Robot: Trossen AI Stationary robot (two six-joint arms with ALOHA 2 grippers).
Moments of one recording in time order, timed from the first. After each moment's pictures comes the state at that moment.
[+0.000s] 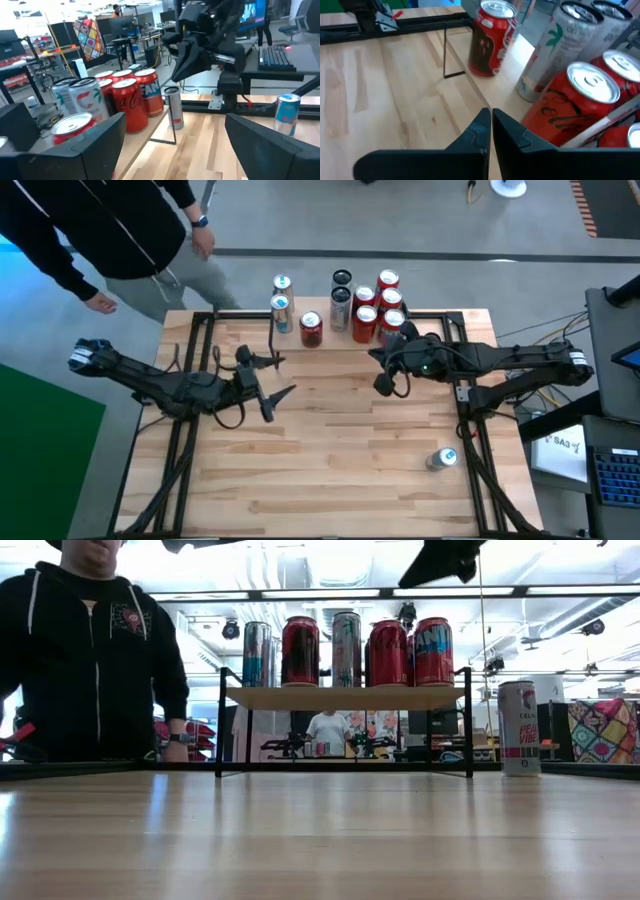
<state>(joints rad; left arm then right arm) -0.30 1.04 0.75 0.27 -0.72 0.11 0.01 1.15 1.08 -0.47 0.47 0.12</state>
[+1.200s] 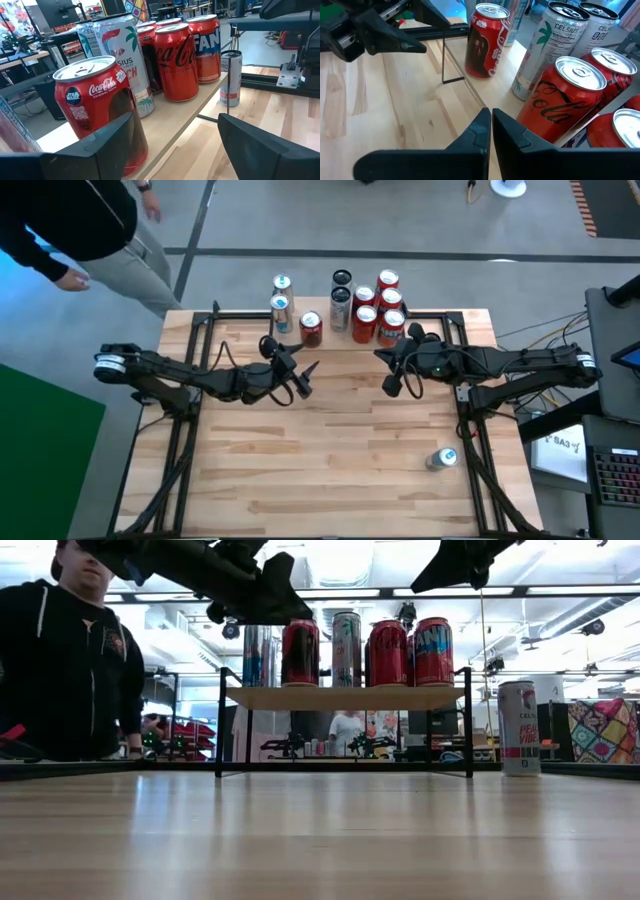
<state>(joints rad) -0.04 1.41 0.75 0.50 -0.73 0.04 0.01 1.05 0.94 -0.36 0.47 0.08</state>
